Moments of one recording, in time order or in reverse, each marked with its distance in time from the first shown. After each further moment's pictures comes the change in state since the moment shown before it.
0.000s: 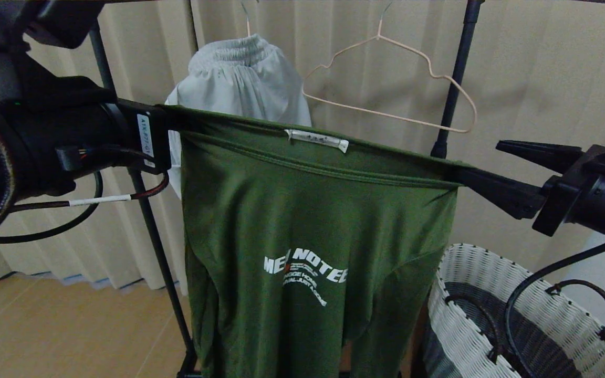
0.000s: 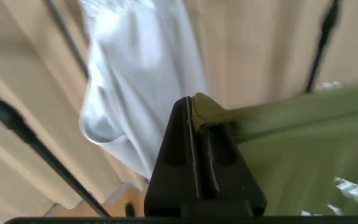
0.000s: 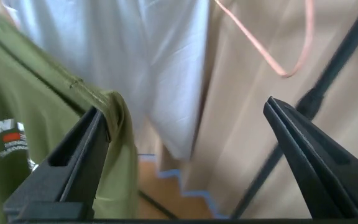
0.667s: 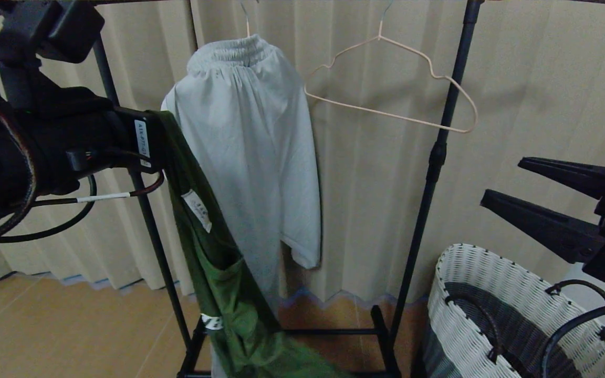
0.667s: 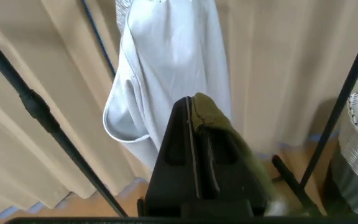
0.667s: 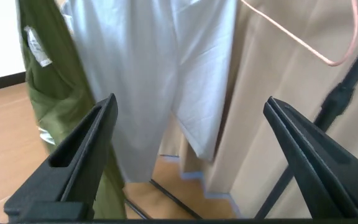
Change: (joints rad) left arm 0.066 0.019 0.025 -0.039 0.007 0.001; right arm 0.044 -0.138 0.111 0.003 0.044 0.019
